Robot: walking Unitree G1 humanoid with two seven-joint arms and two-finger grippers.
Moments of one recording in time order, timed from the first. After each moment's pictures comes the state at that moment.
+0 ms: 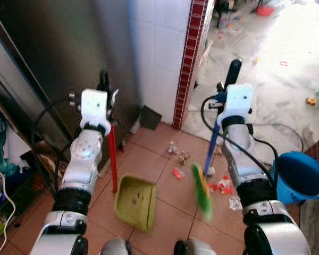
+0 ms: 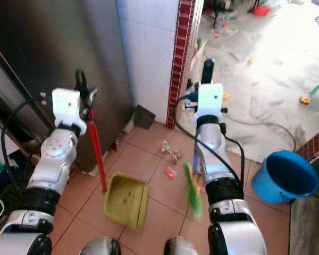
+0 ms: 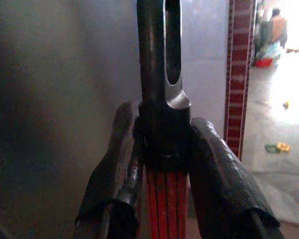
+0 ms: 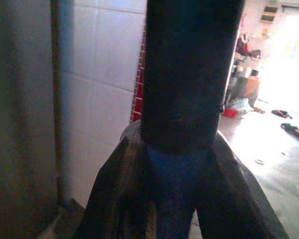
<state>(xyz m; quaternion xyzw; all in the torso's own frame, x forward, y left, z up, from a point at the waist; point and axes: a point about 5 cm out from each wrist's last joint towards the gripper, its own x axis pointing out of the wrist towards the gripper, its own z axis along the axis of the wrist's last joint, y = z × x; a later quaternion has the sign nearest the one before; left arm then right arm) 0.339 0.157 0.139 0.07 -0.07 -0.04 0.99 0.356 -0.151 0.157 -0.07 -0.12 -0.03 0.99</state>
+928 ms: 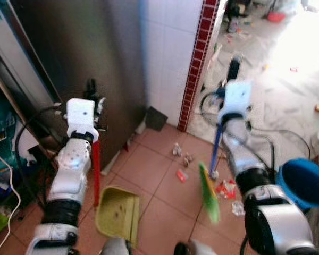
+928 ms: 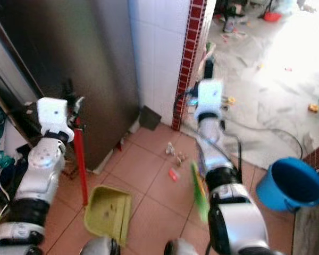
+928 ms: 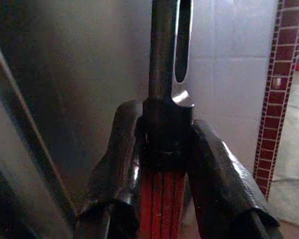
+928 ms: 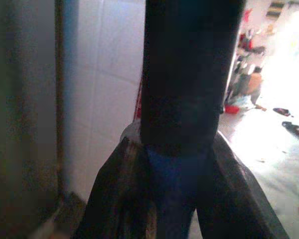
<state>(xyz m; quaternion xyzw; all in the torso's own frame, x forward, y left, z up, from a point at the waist) 0.323 0.181 0.139 0.07 -0.07 0.00 0.99 0.368 -0.156 0.149 -0.09 -0.10 -0.04 0.99</state>
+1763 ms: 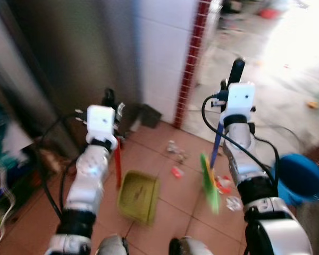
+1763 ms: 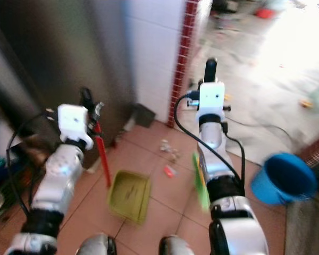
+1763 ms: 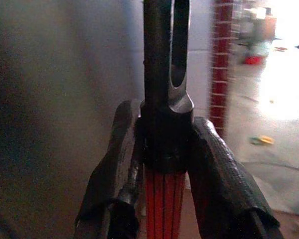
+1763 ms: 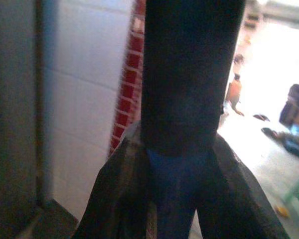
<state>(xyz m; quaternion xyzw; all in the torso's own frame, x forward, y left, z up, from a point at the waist) 0.310 0.133 0.128 0.06 -0.06 -0.06 0.99 0.356 -0.155 0.158 -0.09 -0.12 -0.06 0.99</state>
